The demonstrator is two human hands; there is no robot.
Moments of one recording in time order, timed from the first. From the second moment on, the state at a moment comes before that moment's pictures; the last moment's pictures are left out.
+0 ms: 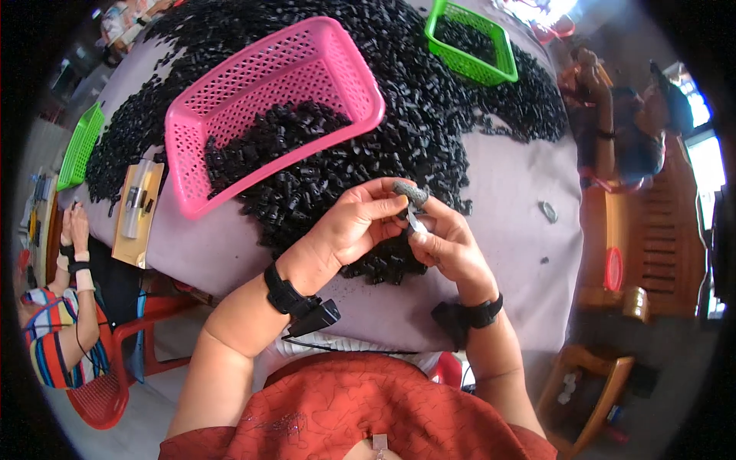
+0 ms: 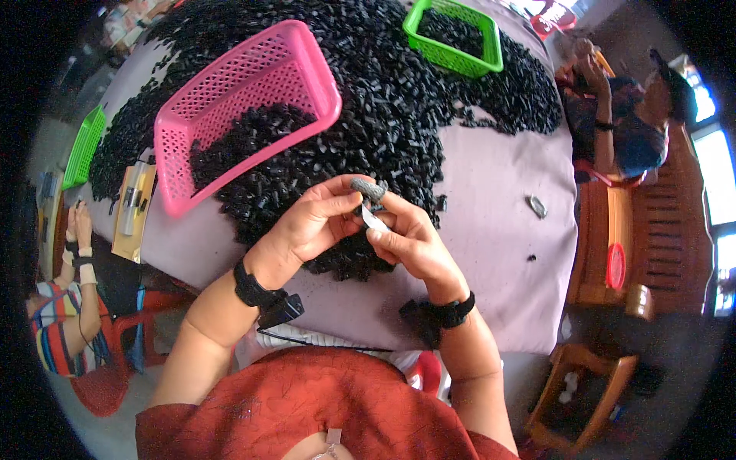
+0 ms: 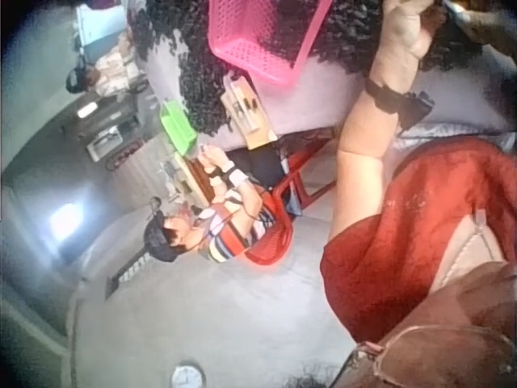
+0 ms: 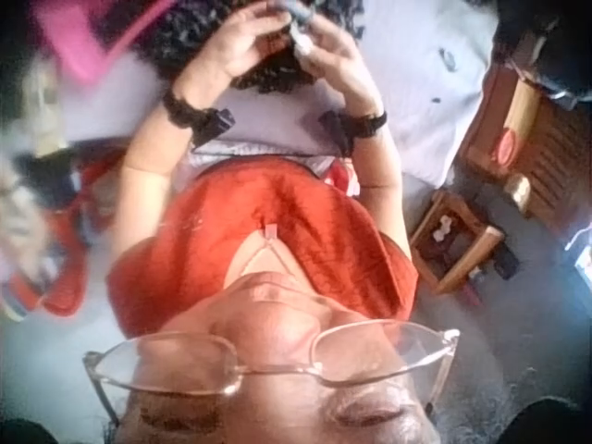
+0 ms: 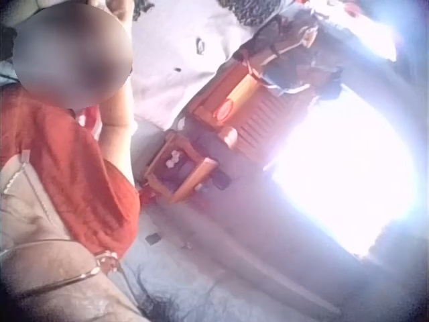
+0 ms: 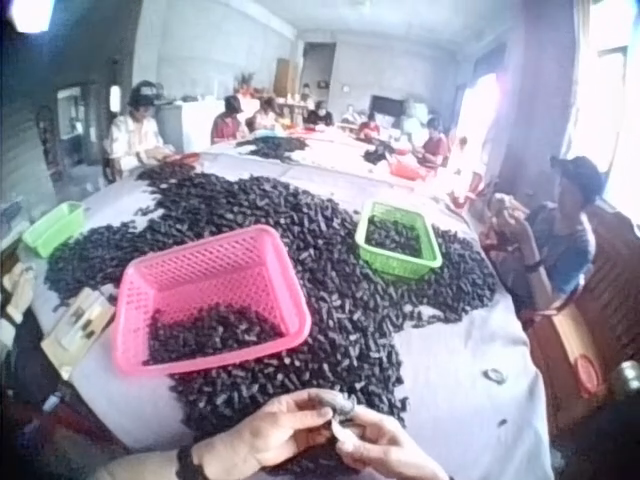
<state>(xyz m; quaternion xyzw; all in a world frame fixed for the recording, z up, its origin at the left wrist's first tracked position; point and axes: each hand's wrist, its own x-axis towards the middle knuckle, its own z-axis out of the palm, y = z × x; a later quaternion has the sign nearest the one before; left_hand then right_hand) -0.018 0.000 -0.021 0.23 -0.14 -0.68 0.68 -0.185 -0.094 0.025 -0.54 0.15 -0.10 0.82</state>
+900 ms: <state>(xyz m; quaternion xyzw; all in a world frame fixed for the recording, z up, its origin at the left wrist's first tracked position) -0.023 0.000 -0.002 0.30 -0.18 -0.65 0.67 -0.192 -0.094 0.017 -0.56 0.15 -0.14 0.80</state>
